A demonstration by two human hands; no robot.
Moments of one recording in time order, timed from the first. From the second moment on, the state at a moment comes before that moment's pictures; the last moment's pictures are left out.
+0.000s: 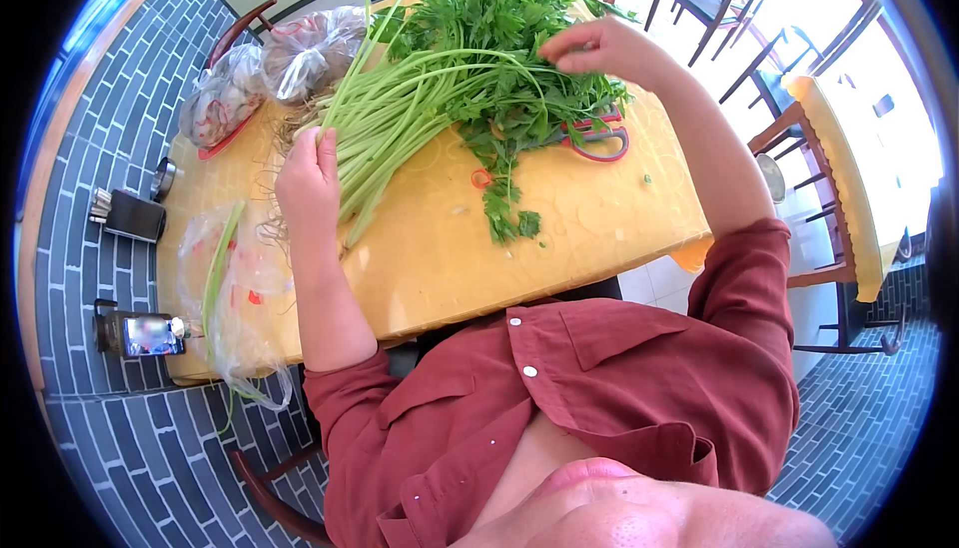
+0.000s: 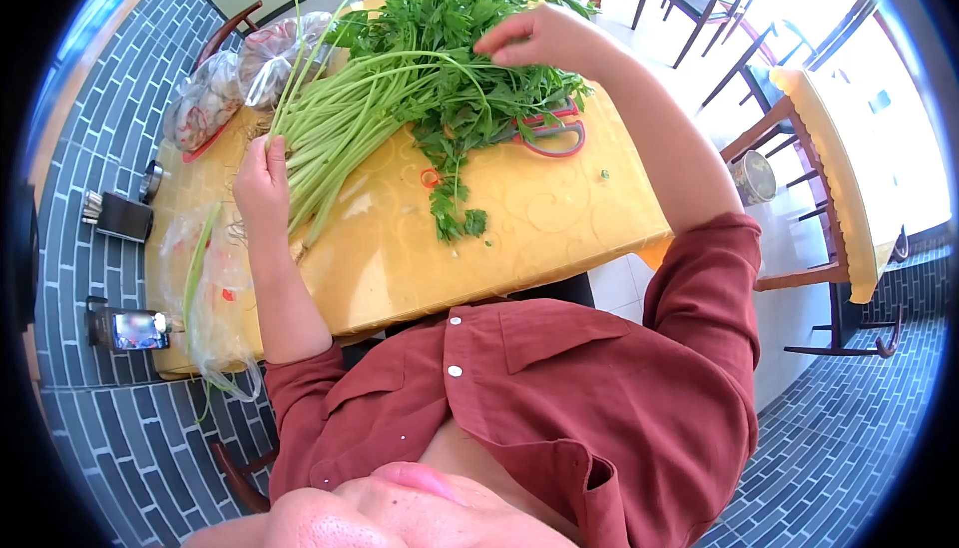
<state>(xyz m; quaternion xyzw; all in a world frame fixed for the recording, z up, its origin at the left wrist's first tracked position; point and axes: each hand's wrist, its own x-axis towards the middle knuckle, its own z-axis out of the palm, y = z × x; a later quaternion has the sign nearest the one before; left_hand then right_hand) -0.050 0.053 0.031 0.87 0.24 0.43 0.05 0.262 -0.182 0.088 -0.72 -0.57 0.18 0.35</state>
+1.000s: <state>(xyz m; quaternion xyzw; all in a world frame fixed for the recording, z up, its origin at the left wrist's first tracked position) -0.058 0.058 0.038 0.88 0.24 0.41 0.05 0.260 -0.191 0.056 -0.72 -0.58 -0.23 0.29</state>
